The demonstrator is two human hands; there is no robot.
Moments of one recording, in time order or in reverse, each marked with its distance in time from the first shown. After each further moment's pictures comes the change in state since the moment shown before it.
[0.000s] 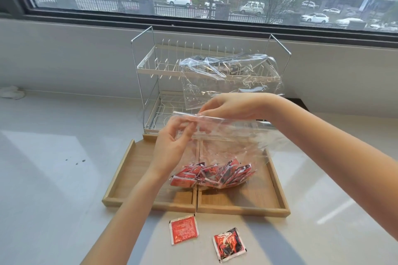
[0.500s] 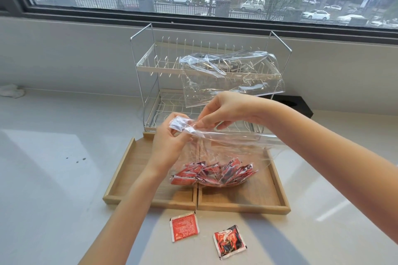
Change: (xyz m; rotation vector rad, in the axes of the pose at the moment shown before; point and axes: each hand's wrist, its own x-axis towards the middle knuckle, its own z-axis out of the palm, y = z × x) left_hand 0.005 -0.005 -0.006 0.097 0.013 -0.001; right_hand 0.003 0.005 0.010 0.155 0.120 0.064
